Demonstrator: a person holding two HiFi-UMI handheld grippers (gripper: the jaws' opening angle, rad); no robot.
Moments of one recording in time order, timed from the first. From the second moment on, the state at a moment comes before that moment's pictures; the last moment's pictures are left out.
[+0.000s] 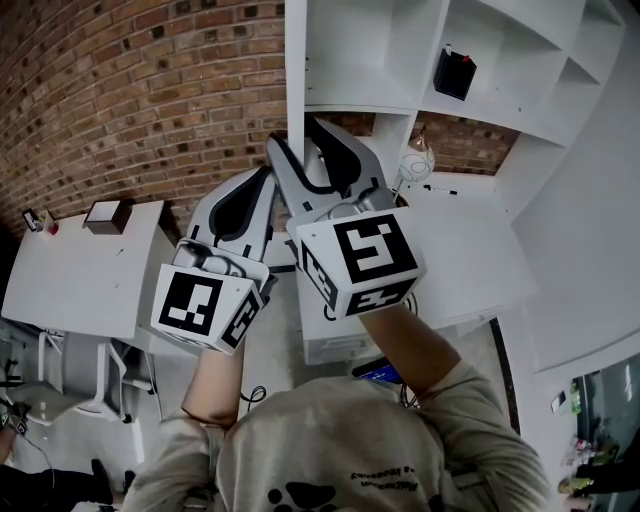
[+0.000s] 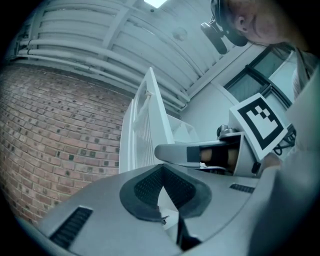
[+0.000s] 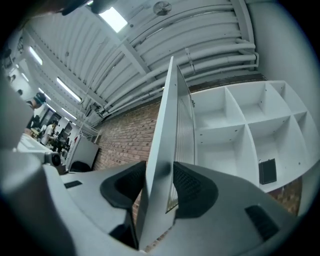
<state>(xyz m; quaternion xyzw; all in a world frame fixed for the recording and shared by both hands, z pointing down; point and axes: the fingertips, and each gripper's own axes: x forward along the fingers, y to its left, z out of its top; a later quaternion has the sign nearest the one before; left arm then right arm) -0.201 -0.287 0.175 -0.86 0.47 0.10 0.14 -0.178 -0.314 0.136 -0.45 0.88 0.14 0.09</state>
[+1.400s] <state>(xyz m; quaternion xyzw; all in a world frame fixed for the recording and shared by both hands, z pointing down) -0.078 -0.336 0.192 -0.92 0.35 0.09 0.13 -0.029 -0.364 0.138 -0.46 0.87 0.10 0.11</state>
